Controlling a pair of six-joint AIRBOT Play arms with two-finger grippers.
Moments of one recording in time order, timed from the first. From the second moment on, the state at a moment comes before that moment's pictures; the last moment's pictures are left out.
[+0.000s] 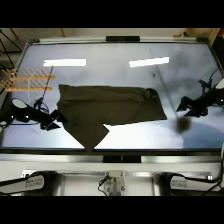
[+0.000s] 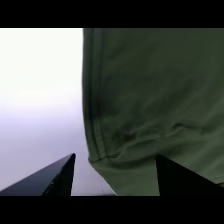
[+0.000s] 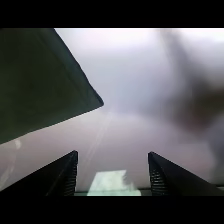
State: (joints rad) left arm 0.22 -1.39 0.86 0.99 -1.17 -1.51; right arm -0.37 -1.49 1.31 -1.32 1.45 1.49
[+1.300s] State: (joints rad) left arm 0.12 -1.32 0.84 0.96 -1.12 -1.50; right arm -0.32 -1.72 1.16 -0.99 1.22 1.36
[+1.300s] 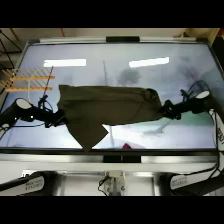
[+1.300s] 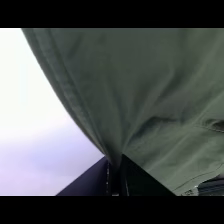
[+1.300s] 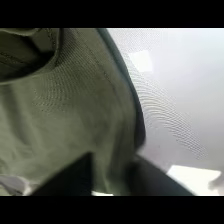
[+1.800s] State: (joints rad) left arm 0.12 -1.05 1.34 1.00 -1.11 -1.43; right arm -0.28 -1.36 1.49 -1.02 1.29 1.27
